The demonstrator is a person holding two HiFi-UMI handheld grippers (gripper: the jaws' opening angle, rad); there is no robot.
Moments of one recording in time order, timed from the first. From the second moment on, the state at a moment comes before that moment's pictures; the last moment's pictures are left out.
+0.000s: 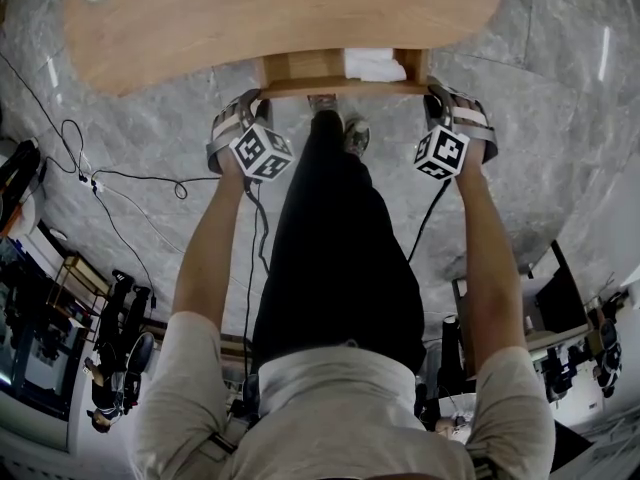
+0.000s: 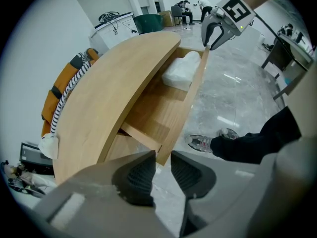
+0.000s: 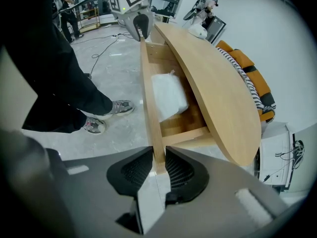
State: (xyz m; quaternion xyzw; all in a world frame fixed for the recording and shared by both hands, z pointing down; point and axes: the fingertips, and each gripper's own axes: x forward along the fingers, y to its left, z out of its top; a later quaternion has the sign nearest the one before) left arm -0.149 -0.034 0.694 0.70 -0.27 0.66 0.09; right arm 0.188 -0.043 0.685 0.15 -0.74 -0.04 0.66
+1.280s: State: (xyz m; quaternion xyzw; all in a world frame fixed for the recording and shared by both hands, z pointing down) left arm -0.152 -0.081 0.696 0.66 -0.45 0.55 0.24; right arm 0.193 -0.104 0.679 0.30 -0.72 -0.02 0.62
